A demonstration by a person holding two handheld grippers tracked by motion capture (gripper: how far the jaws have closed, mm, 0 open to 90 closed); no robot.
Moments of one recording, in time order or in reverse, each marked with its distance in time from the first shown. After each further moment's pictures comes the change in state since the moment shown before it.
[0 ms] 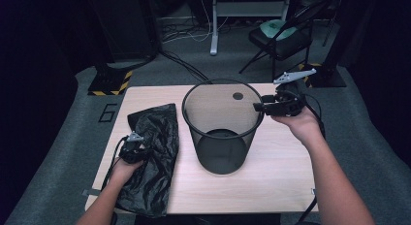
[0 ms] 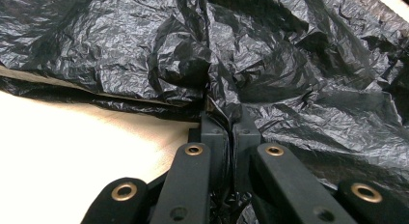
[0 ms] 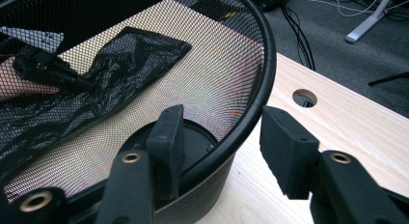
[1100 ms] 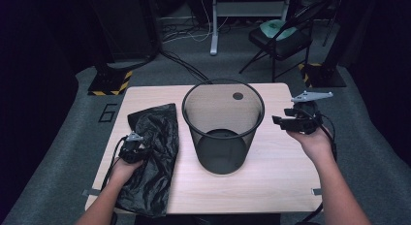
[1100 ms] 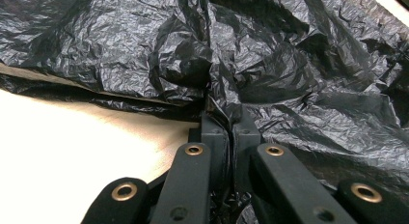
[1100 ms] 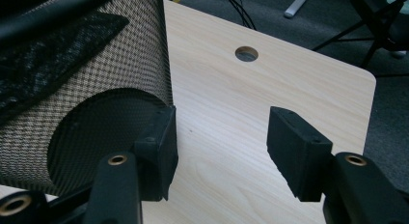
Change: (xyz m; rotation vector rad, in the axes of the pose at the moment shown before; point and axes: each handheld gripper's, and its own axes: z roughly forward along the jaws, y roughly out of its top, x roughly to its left) left arm 0.001 0.000 0.000 -0.007 -0.006 -0.016; right arm -0.018 -0.063 -0.012 0.014 -0.211 0.091
